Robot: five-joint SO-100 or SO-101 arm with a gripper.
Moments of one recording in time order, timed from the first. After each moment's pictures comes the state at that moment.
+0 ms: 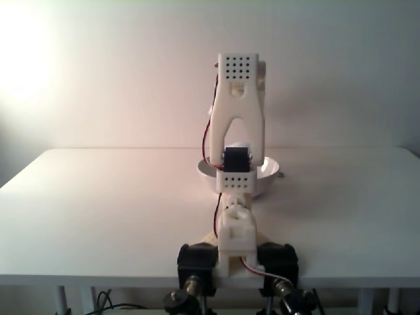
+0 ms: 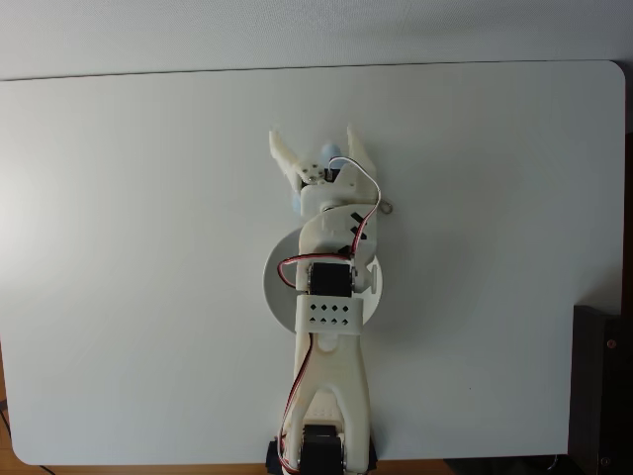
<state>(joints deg) 2.7 77.6 94.7 16.9 92.1</state>
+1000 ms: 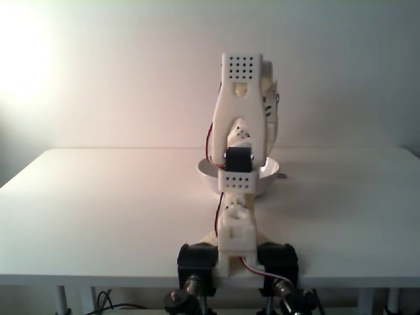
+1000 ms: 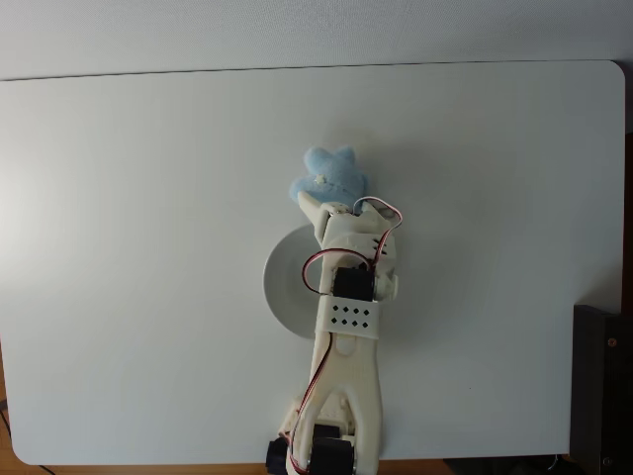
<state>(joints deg) 7.5 78.3 99.1 39.3 88.1</state>
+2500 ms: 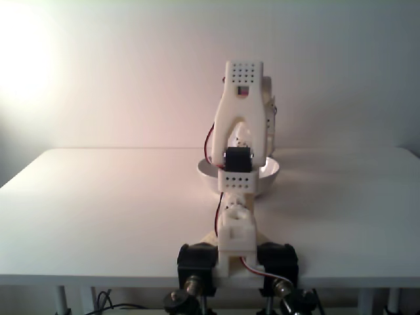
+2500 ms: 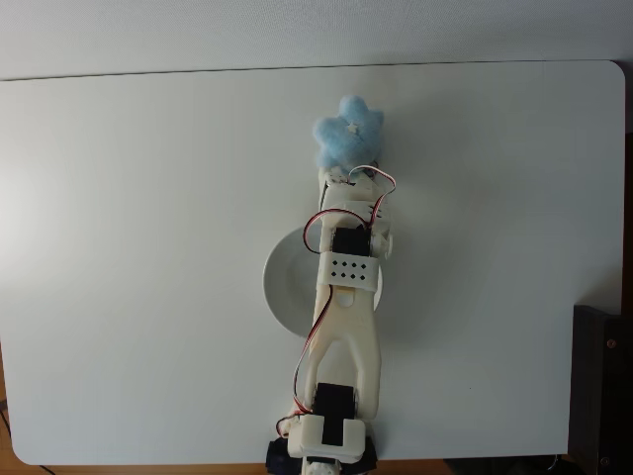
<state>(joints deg) 7.4 54.8 80.2 38.7 88.1</state>
